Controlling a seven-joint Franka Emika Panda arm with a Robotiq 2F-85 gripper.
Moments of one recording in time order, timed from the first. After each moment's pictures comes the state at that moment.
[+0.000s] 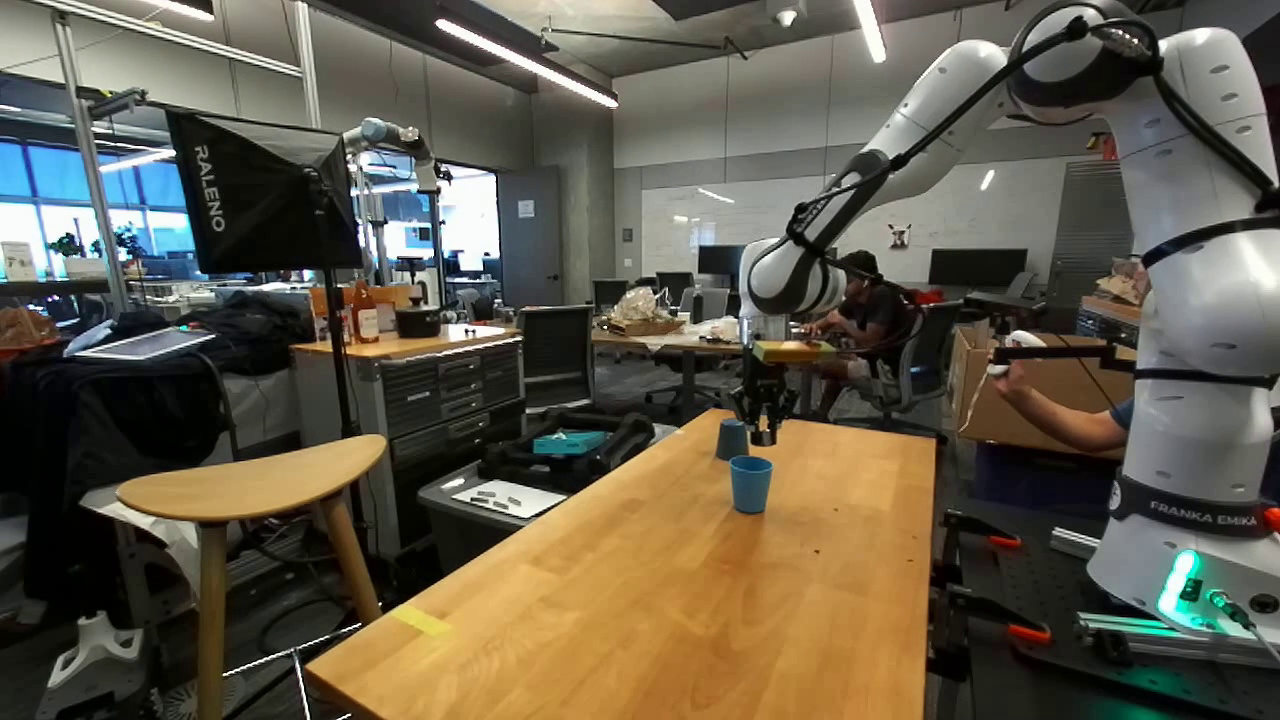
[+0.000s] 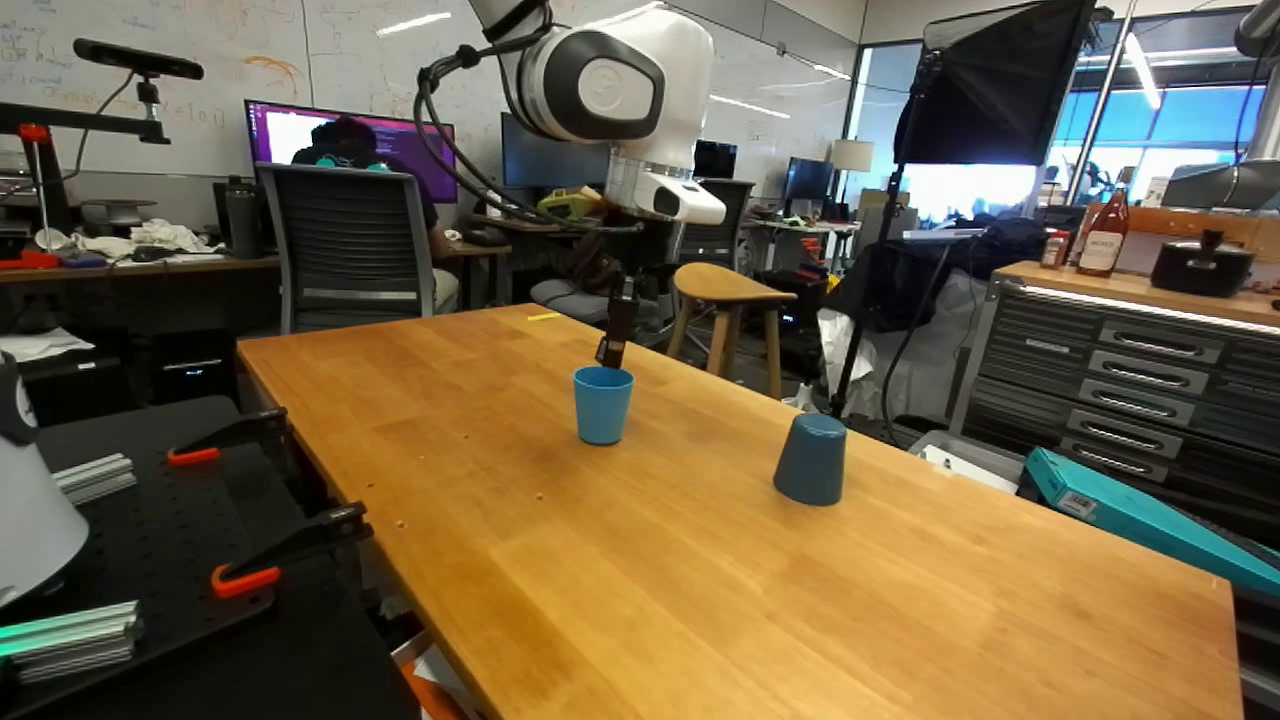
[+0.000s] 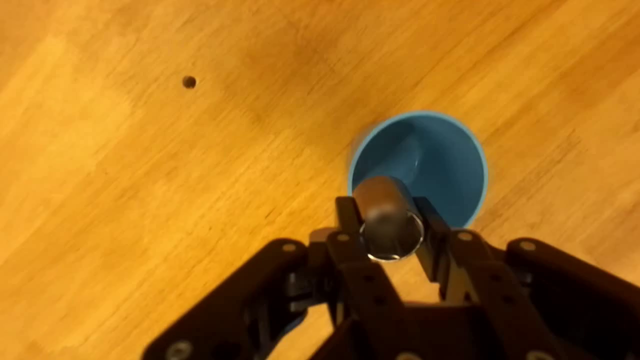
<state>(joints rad) -0.07 0.27 -0.09 -2.22 0.15 2.40 0.45</state>
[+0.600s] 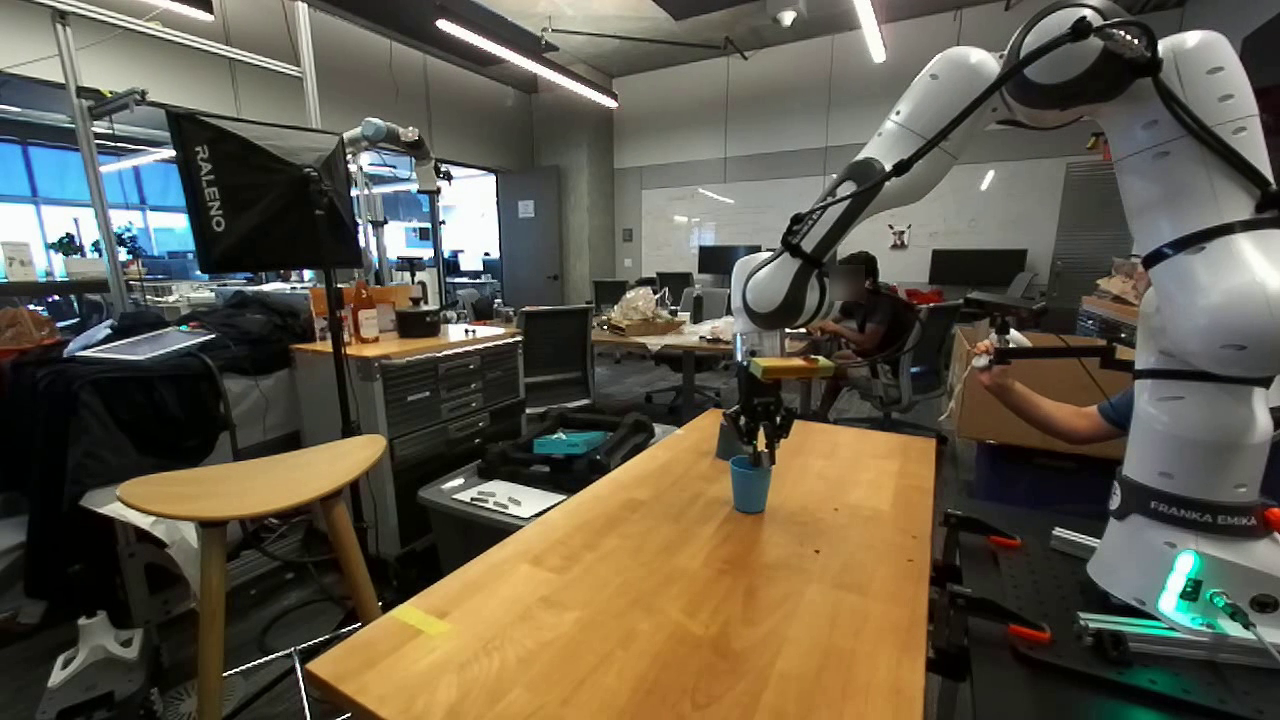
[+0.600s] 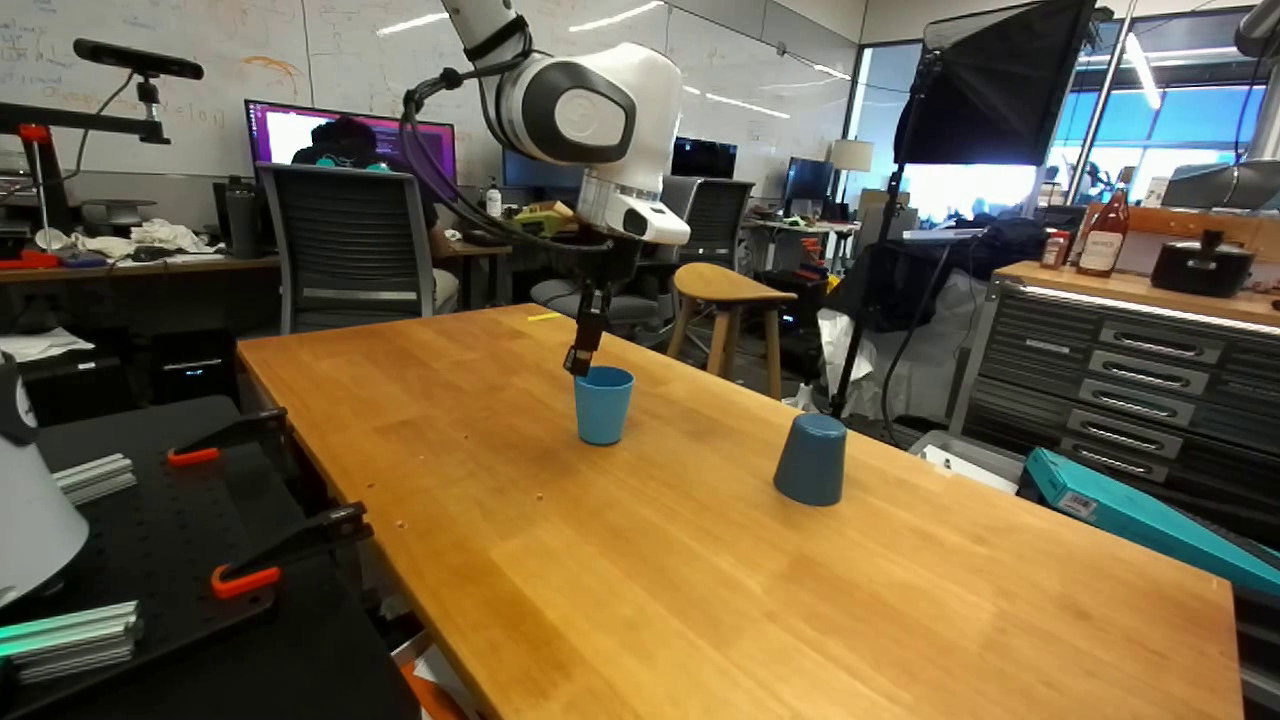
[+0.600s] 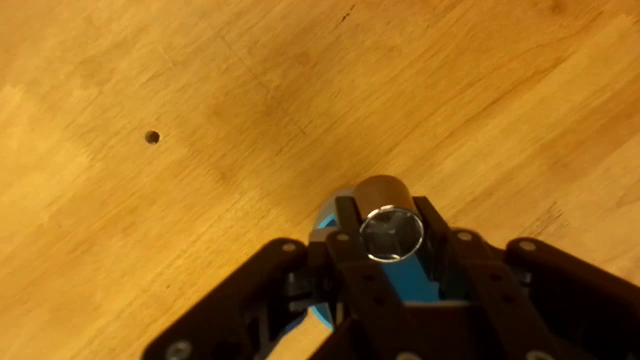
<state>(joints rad) -0.03 0.30 -0.06 -2.24 0.18 2.41 0.45</state>
